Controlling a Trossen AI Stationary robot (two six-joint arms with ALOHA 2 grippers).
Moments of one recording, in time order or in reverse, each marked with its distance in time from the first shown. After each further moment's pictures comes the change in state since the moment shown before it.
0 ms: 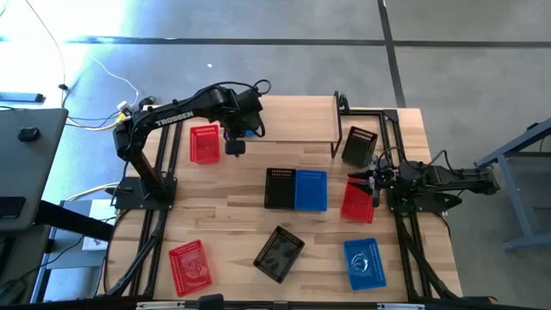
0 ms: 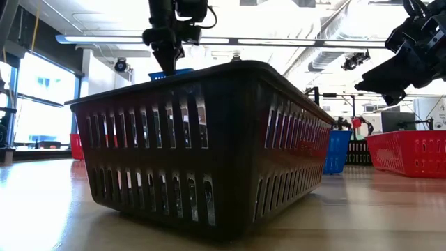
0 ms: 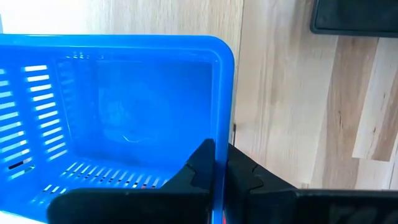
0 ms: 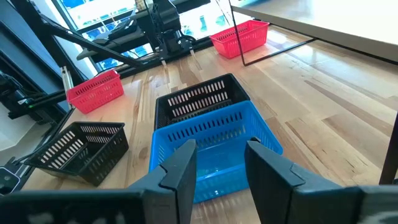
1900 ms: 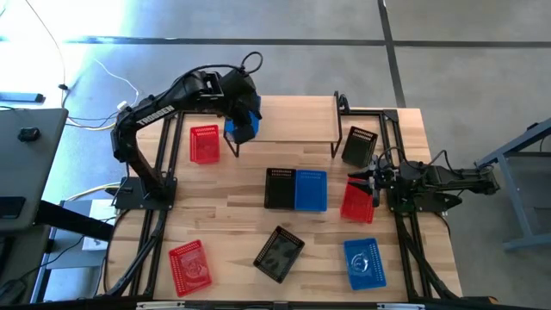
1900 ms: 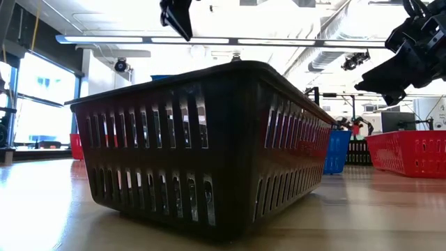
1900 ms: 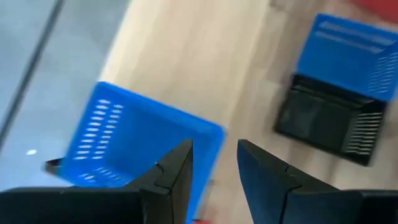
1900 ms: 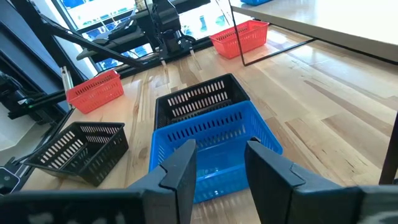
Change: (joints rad) left arm -0.055 -0.026 0.312 -0.053 0.045 -0.313; right arm 0.000 0.000 0.000 0.000 0.001 0.000
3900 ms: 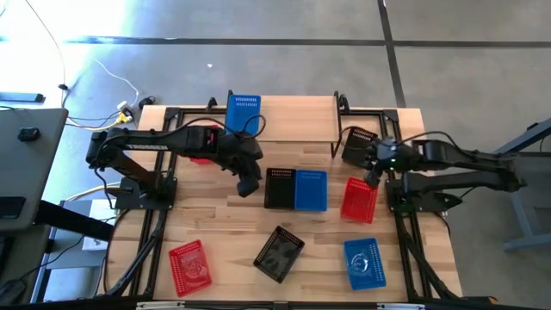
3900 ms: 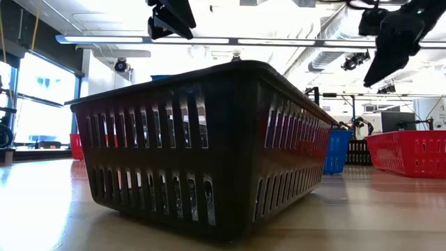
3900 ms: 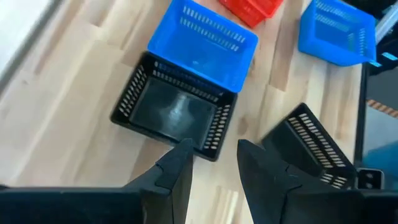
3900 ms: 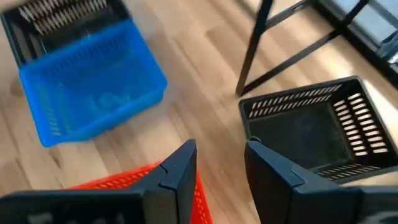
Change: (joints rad) left arm -0.337 -0.217 -0.568 0.473 0.131 -0.456; right arm -0.202 0.688 0.625 -0.655 0.068 0.016
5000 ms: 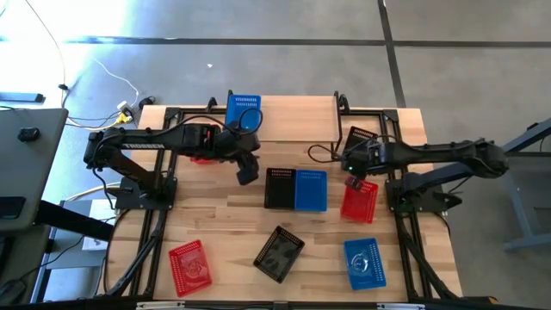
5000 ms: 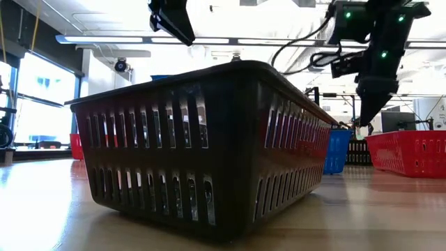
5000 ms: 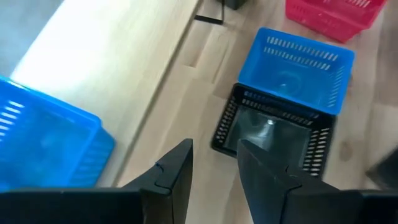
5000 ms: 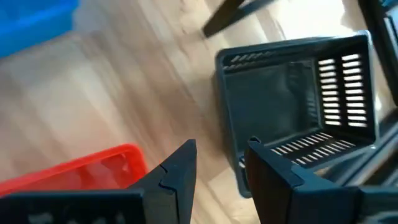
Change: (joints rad) left arm 0.011 -0.022 0.000 -0.004 -0.341 0.202; right arm -0.003 0.461 0.000 0.013 0.151 -0.005
